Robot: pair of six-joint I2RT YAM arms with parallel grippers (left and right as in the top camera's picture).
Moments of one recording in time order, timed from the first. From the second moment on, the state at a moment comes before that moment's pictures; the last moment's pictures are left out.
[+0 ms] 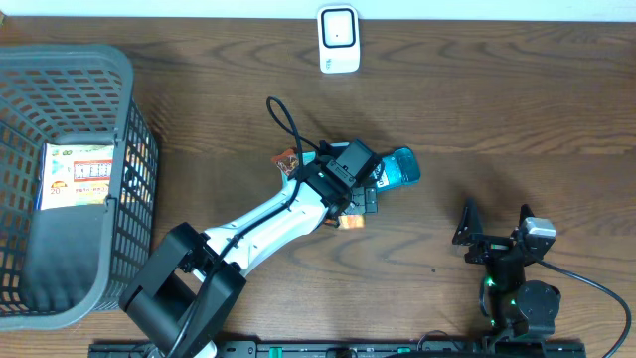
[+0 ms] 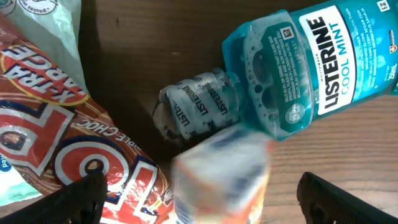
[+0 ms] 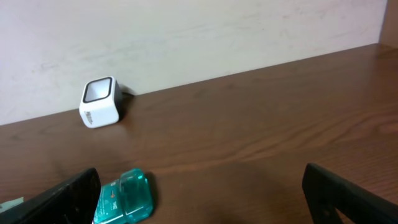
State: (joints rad) left arm -0.76 1.79 1.15 -0.56 -0.05 -0.78; right arm -0.02 0.01 0.01 -0.07 0.02 0.23
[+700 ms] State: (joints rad) left arm -0.76 1.34 1.15 -0.73 -0.20 -0.70; right arm -0.02 0.01 0.01 -0.07 0.02 0.23
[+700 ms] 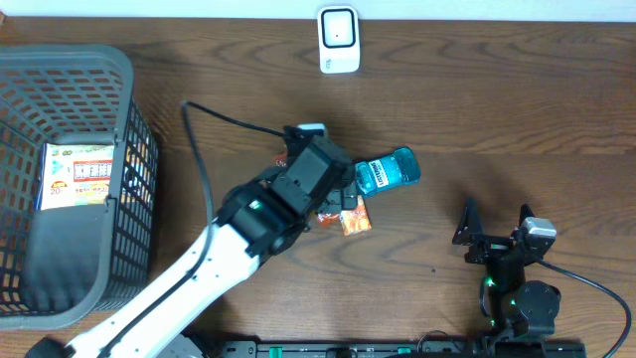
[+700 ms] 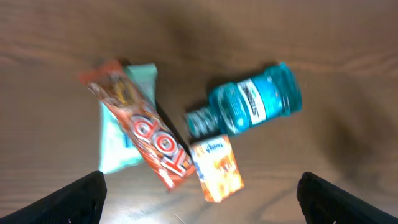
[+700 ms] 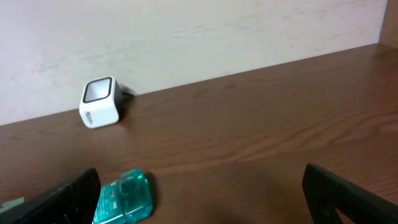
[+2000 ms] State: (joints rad) left arm 0.60 1.69 1.42 -1.00 0.01 -0.87; right arm -0.02 0.01 0.01 -0.07 0.02 0.23
